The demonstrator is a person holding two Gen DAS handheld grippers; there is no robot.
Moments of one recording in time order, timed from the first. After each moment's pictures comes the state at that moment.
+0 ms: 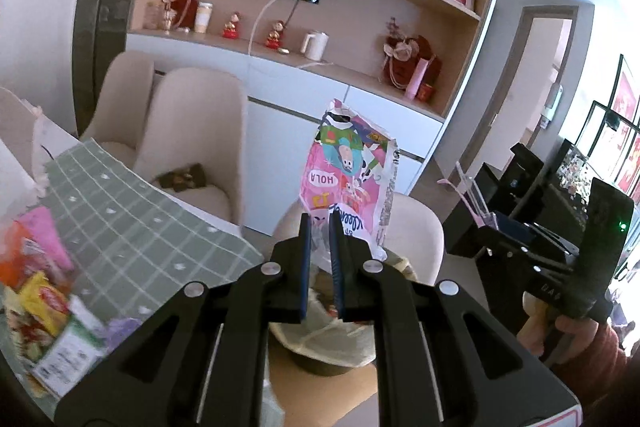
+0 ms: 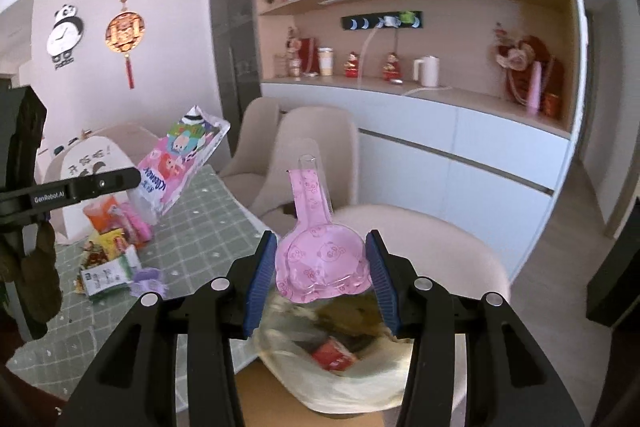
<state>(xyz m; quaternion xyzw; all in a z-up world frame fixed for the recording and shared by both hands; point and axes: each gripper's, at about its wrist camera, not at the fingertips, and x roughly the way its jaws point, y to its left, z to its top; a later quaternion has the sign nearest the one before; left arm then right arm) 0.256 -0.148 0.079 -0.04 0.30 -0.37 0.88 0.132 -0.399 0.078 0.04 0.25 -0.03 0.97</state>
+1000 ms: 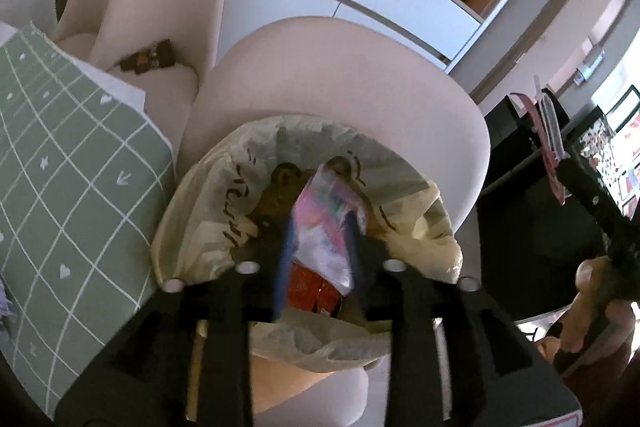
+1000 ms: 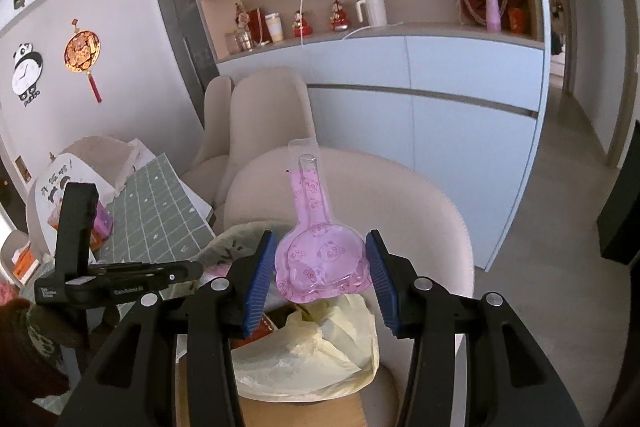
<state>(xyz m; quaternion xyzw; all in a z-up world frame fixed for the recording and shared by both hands) 0.296 -0.300 -0.085 -0.02 0.48 -0.34 0.81 0.154 -0.519 -0.011 0.13 0.31 -0.05 0.94</state>
